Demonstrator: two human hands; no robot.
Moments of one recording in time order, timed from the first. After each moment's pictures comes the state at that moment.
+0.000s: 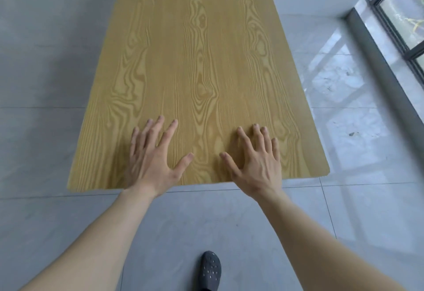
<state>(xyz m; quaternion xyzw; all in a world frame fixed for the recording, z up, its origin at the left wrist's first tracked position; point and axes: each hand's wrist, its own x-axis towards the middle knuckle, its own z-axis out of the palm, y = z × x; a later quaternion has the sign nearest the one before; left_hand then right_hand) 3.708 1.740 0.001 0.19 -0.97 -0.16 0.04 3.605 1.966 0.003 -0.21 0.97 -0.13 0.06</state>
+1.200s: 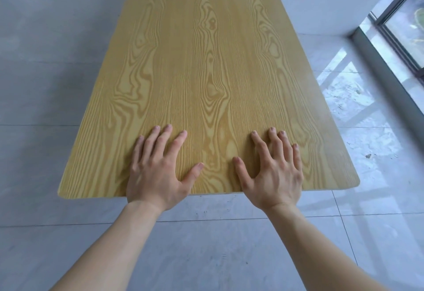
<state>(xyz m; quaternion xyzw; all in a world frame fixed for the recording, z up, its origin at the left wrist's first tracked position) 3.651 1.707 -0.025 0.19 -0.97 -0.12 0.08 3.548 1.923 -0.034 -0.17 0.97 -0.14 -0.08</state>
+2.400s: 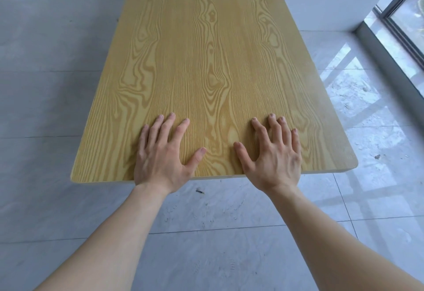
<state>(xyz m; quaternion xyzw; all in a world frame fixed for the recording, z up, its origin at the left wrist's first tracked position) 3.576 1.658 -0.027 0.17 -0.98 -0.11 0.07 3.474 1.879 -0.032 -0.18 0.97 -0.13 -0.05</state>
